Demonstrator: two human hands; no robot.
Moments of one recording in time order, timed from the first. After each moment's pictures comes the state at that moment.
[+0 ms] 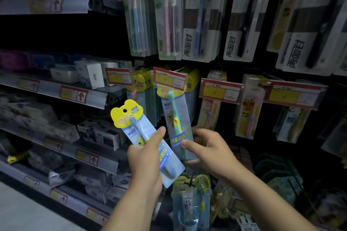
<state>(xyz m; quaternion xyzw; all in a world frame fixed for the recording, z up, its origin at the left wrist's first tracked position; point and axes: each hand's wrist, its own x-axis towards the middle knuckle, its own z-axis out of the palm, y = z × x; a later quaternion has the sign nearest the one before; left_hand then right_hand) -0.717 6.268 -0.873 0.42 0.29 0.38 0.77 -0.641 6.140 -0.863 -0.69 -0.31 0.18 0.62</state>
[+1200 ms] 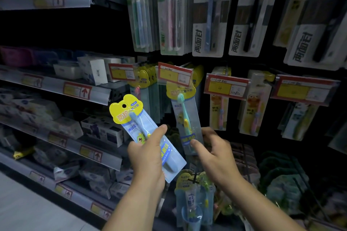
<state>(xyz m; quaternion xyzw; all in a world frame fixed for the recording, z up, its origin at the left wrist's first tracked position) -0.719 6.270 -0.873 0.41 0.30 0.40 0.76 -0.634 6.144 -0.903 -0.75 -0.33 -0.07 0.56</state>
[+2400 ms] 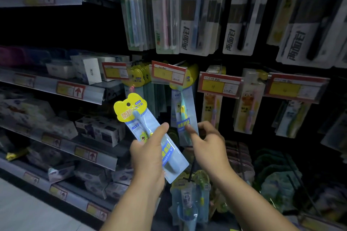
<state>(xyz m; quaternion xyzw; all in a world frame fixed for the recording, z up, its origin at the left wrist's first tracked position) -0.715 6.260 -0.874 0.43 0.29 0.36 0.78 -0.620 6.164 -0.901 -0.75 -0.20 -0.05 0.62</state>
